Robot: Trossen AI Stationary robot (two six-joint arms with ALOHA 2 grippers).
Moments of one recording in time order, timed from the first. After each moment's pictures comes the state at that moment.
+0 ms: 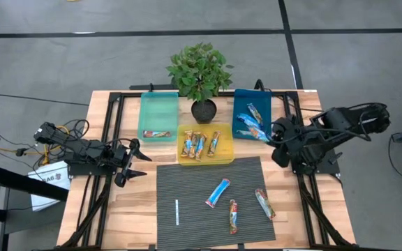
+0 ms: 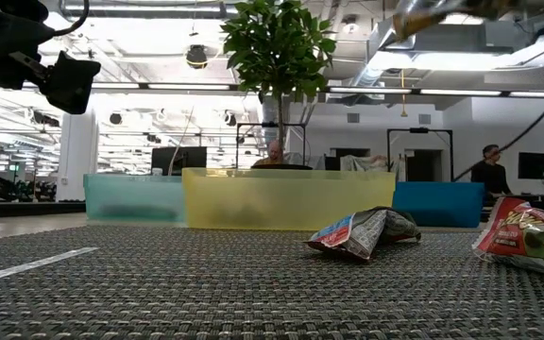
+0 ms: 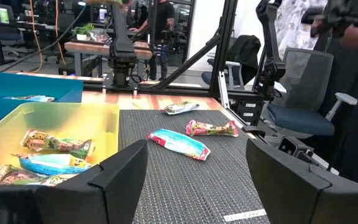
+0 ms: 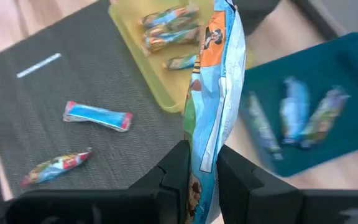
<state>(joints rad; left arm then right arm) -0.38 0.06 0.01 0.05 -0.14 -0.14 0.35 1.06 1.37 -1.37 0.35 0.68</state>
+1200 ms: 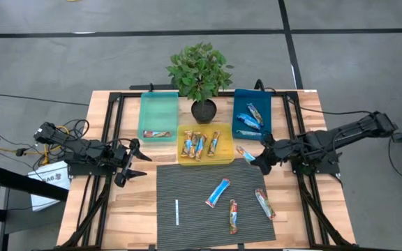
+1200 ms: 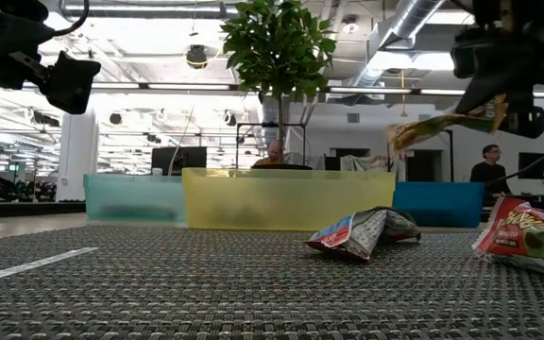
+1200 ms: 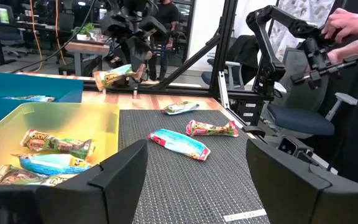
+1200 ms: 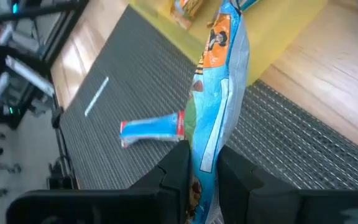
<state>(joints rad) -0.38 0.06 0.01 0.05 -0.14 -0.14 0.25 0.78 0.48 -0.42 0.10 1.01</state>
